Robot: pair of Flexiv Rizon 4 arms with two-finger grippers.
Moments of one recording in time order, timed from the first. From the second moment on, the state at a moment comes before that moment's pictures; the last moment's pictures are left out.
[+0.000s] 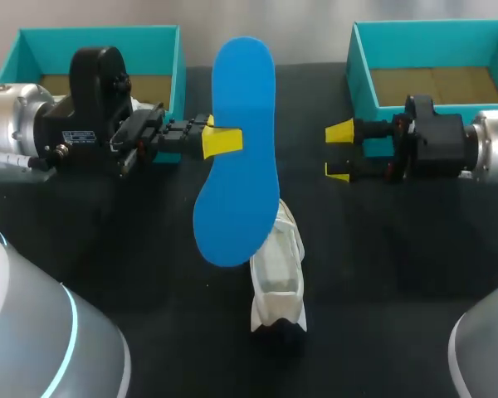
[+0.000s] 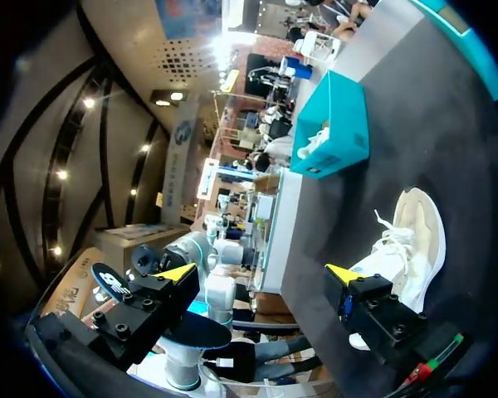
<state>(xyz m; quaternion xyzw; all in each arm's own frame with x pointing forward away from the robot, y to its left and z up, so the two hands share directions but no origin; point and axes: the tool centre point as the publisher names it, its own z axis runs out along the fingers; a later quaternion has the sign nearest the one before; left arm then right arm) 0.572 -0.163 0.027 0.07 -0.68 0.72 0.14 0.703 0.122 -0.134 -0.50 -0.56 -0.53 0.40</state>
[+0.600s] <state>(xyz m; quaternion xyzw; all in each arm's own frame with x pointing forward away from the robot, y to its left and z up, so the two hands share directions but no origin) 0.583 -0.161 0.005 -0.15 -0.67 0.72 -0.05 0.712 0.130 -0.121 -0.49 -0.56 -0.52 0.41</state>
